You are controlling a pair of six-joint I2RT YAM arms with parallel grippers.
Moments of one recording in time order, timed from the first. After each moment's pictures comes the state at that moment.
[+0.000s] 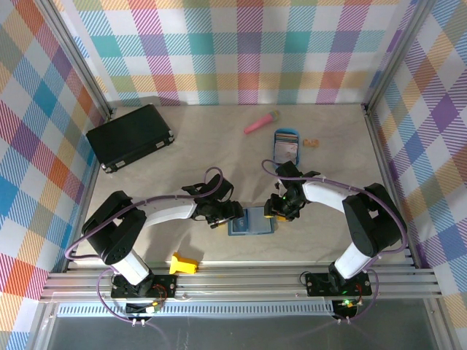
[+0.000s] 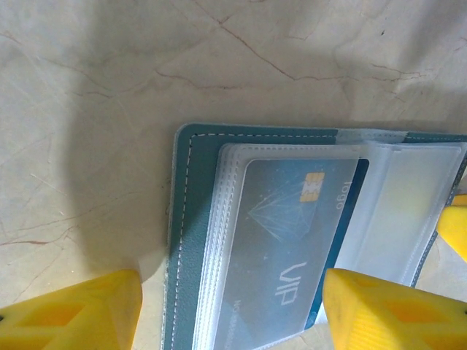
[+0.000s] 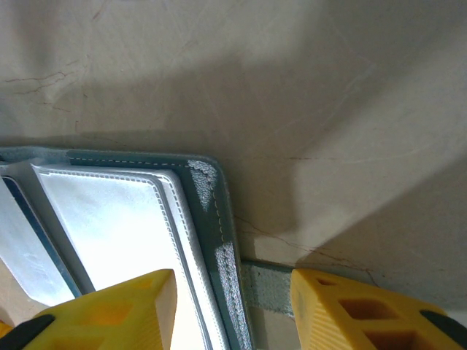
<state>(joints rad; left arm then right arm) -0.78 1.63 0.87 -0.36 0.23 -1.02 0.51 1.63 0.86 -0.62 -0.36 0.57</state>
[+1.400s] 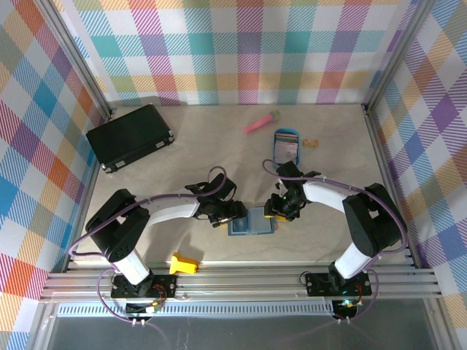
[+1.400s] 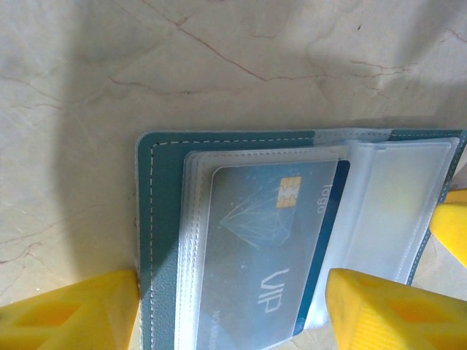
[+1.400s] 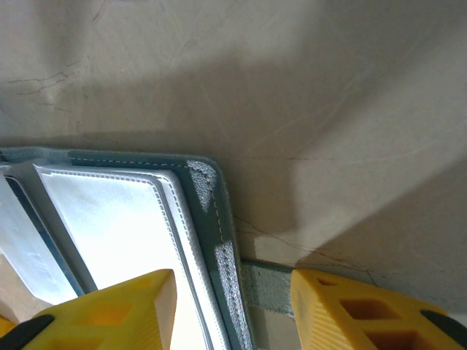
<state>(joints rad) -0.79 1.66 0.90 -0.37 0.23 -1.00 0.50 1.63 0.86 -0.62 -0.37 0.57</state>
